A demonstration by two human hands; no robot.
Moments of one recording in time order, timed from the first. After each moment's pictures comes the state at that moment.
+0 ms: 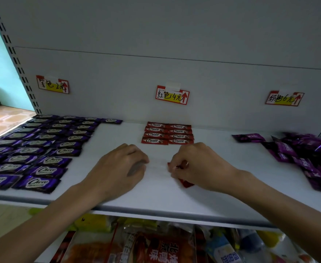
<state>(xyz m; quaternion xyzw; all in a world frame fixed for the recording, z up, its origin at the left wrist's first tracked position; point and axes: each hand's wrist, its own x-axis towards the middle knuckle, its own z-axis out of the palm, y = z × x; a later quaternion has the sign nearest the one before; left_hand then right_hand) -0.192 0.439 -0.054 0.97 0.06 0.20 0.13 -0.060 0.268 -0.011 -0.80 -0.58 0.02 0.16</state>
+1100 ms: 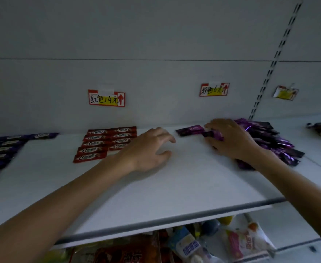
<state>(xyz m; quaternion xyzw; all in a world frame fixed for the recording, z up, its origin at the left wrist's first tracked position) -0.036 0.340 -0.025 0.97 -0.11 0.12 0.16 0.080 0.121 -0.015 -0.93 -0.32 -0.10 0.14</state>
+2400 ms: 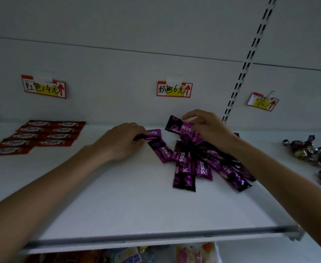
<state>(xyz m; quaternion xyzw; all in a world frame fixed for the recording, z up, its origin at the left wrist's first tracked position) 0.053 0.270 -0.034 0.98 0.03 0.12 0.14 0.176 0.060 0.002 -0.84 -0.35 0.06 0.41</state>
